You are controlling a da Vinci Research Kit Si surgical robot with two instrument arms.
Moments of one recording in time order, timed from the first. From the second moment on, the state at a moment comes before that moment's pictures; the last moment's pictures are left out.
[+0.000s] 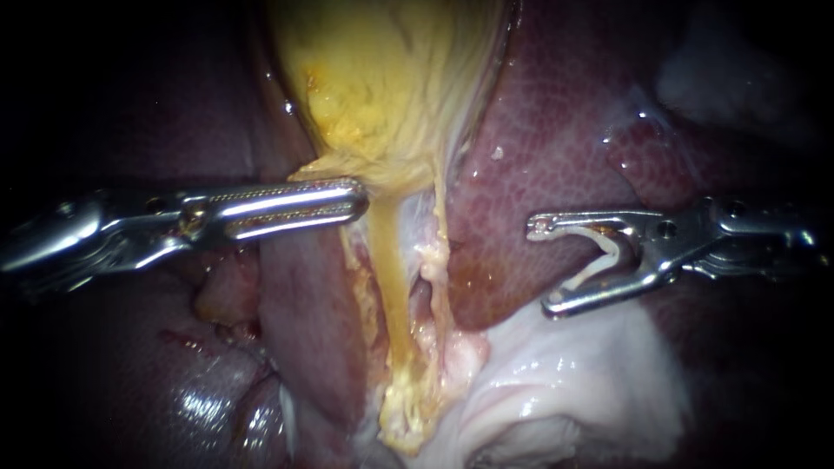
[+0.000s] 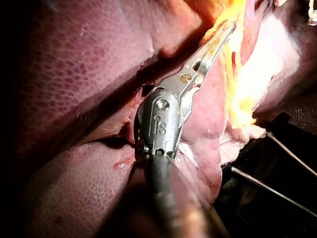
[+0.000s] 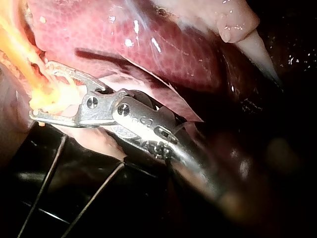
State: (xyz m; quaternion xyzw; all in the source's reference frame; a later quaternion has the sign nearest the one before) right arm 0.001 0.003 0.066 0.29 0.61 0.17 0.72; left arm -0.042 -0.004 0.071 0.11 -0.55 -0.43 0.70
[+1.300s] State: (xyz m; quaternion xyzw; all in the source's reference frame) right arm 0.001 0.003 0.066 0.29 0.61 0.17 0.72; left arm -0.037 -0.004 0.067 0.11 -0.56 -0.43 0.70
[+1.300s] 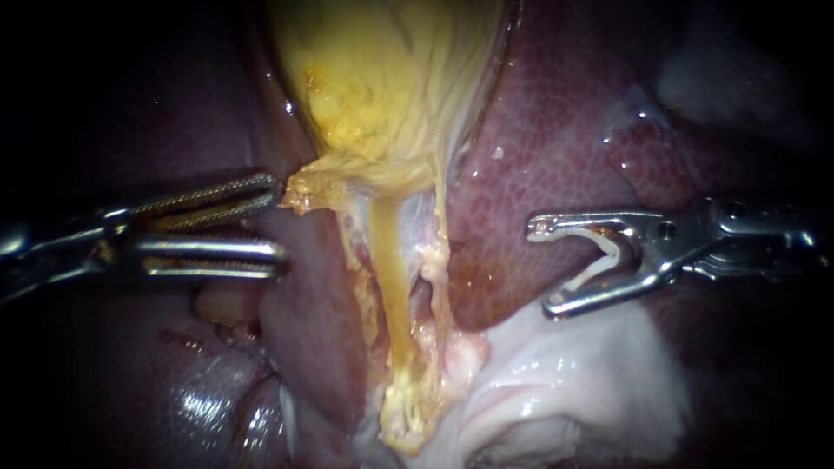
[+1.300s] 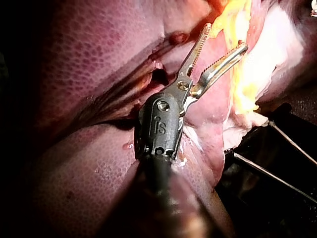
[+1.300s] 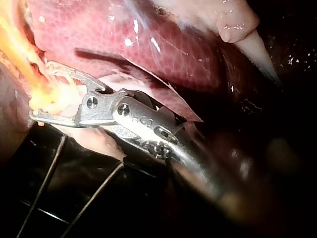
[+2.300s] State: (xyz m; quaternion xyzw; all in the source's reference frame) right arm 0.002 0.003 0.066 0.29 0.61 0.17 0.72; left arm -0.038 -0.002 0.067 0.12 -0.53 -0.44 0.71
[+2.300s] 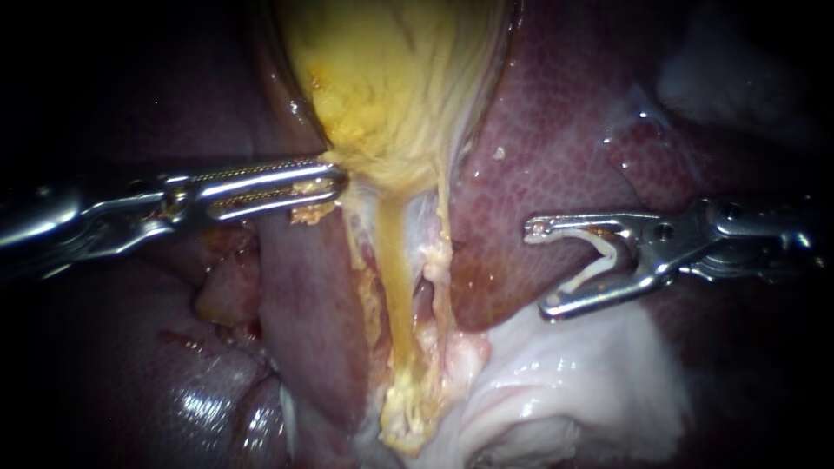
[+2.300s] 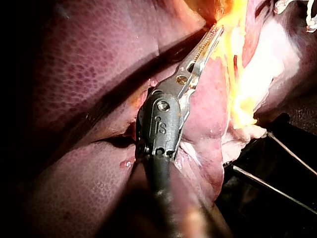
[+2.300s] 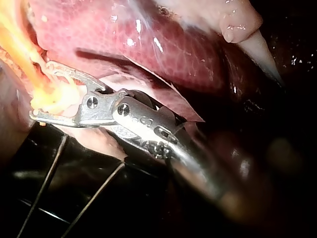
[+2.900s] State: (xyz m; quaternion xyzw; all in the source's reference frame) right arm 0.009 -0.002 0.070 0.31 0.62 0.16 0.70; left arm -0.034 -0.002 0.064 0.11 -0.53 -0.45 0.71
